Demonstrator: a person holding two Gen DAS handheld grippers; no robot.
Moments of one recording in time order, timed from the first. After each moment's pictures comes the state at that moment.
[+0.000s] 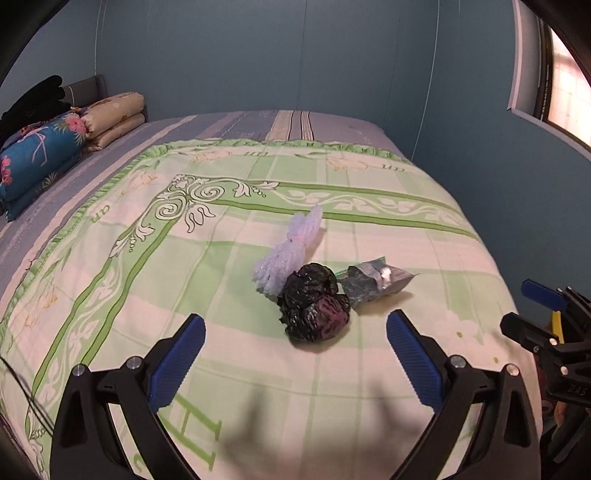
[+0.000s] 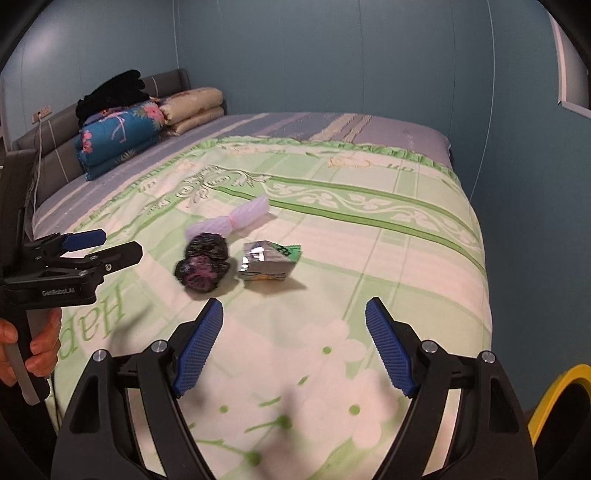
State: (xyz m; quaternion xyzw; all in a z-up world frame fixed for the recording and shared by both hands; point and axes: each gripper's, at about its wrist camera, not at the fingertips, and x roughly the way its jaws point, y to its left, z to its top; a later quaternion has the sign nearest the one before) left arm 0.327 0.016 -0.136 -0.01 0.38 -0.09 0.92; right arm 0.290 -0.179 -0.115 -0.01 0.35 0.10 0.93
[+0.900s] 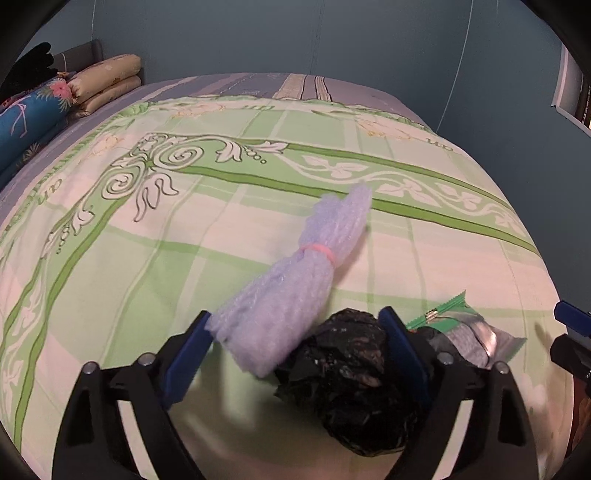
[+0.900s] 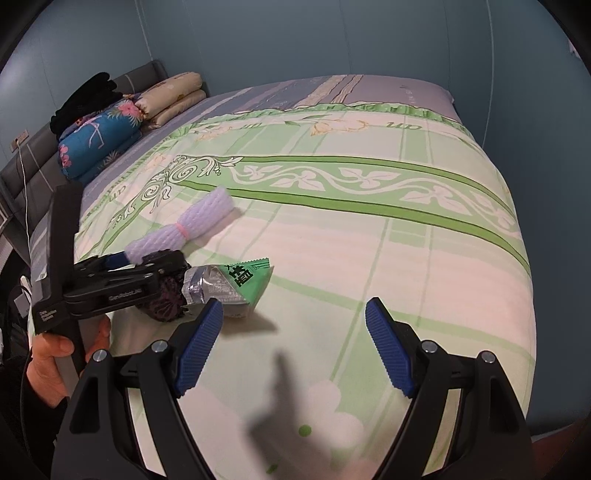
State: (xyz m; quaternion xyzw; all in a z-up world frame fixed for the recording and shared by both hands) left arm 0.452 0.004 -0.217 -0.04 0.43 -0.08 0.90; right arm 0.392 -0.194 -0.159 0.04 0.41 0.11 0.91
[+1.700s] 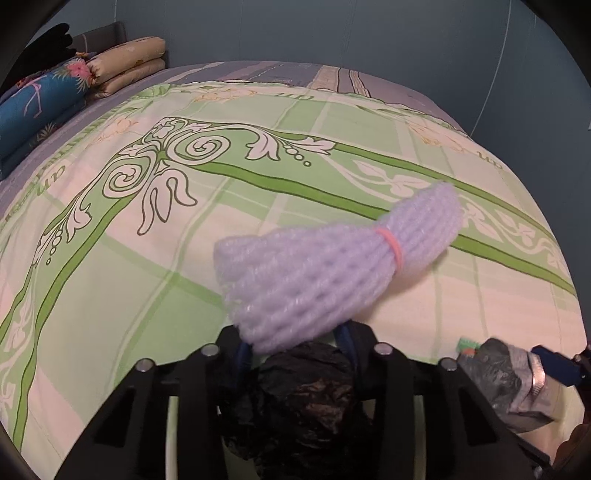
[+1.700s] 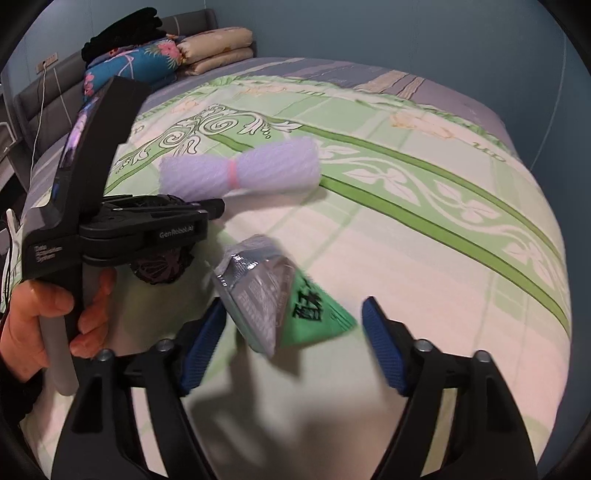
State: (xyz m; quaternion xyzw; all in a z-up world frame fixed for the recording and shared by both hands) left arm 0.506 0.023 -0.234 -0.06 0.44 -0.03 0.89; right arm 0.449 -0.113 -0.197 -0.08 0.44 0.16 0.88
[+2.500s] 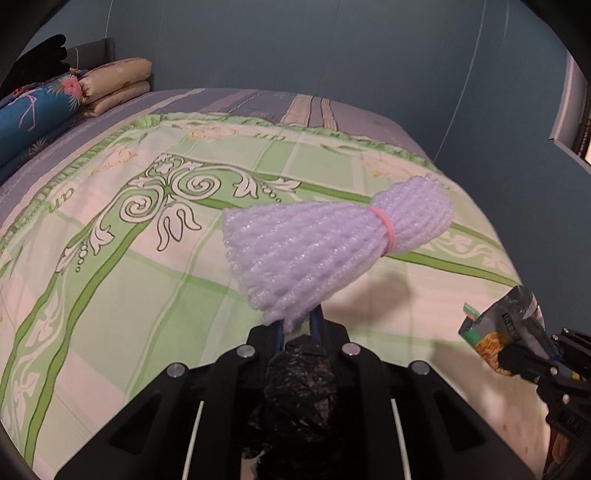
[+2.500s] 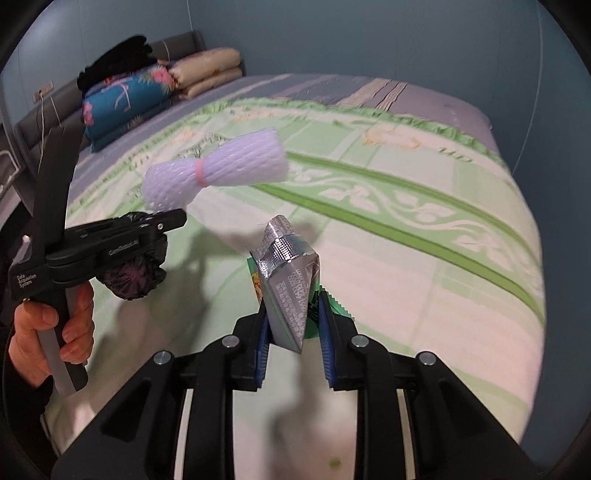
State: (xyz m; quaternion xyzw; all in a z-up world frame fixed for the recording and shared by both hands) left arm 0.447 0.030 -0.175 -0.07 0.39 -0.08 0.91; right arm 0.406 -0.151 -0.141 -0.03 0.41 0.15 0.90
